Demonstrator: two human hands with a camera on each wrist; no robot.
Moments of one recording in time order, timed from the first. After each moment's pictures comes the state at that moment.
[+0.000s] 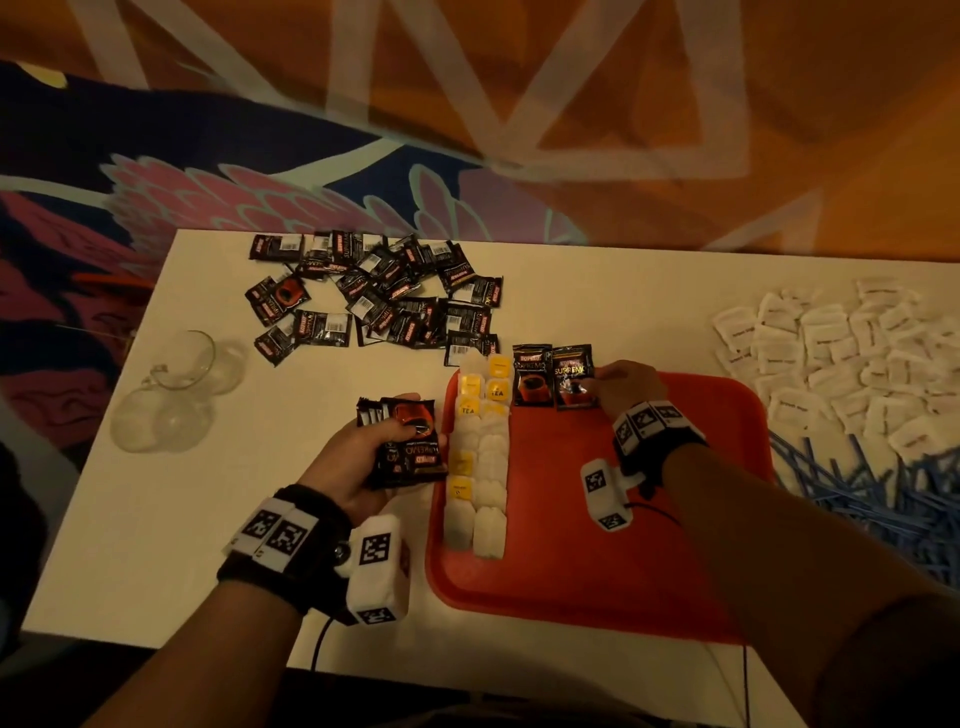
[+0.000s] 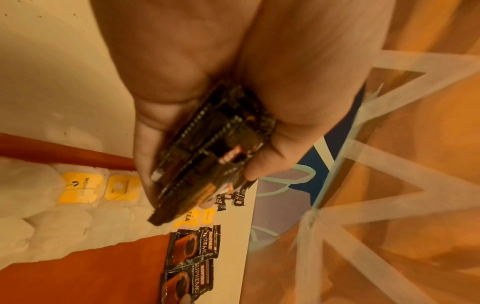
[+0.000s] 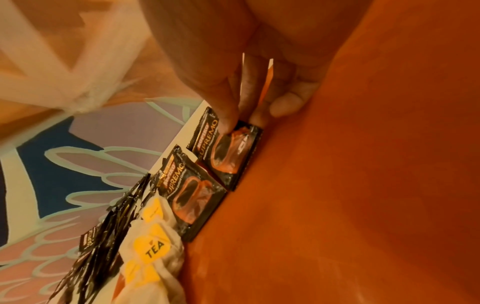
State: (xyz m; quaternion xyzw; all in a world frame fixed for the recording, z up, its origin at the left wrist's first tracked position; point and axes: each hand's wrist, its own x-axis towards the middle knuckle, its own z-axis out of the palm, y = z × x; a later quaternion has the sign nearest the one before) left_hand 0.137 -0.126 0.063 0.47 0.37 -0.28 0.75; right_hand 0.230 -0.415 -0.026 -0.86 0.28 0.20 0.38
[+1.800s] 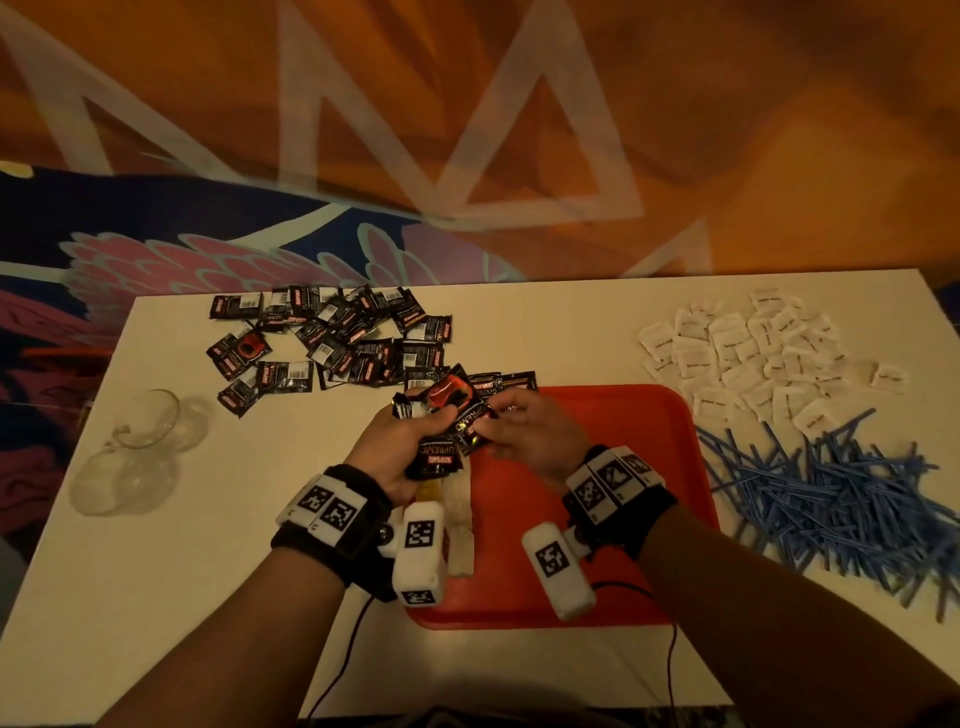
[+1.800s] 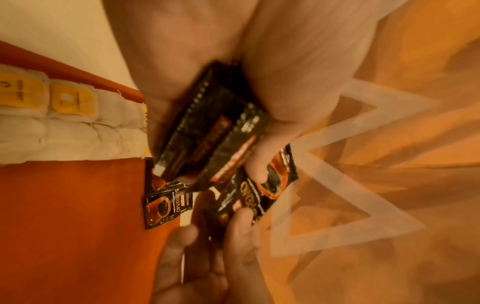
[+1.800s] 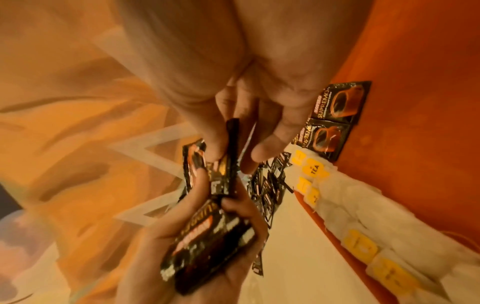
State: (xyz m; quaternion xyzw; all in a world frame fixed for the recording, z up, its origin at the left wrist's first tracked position) left_hand 0.163 -0.196 0.089 0.52 0.28 -0.26 0.76; right_hand 0.160 -0.371 0.077 -0.65 0.14 0.27 0.70
